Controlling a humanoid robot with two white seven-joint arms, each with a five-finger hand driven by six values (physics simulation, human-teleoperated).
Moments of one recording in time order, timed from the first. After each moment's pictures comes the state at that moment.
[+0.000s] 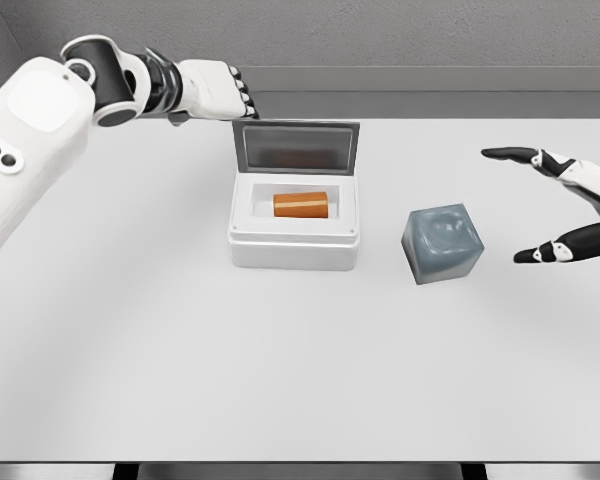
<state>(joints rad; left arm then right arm) -1.16 0.35 -0.88 -1.04 -1.11 -0.60 -0.61 -0.18 -0.98 0.23 -1.60 -0.54 -0.61 0.61</state>
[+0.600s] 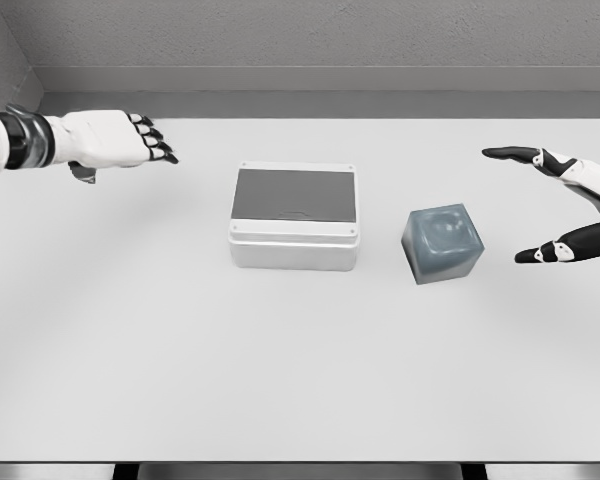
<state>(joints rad) -0.89 0.76 -0.76 -1.32 -0.81 -0.61 -0.61 -0.18 -0.99 0.22 -1.61 -0.54 -0.61 0.61</state>
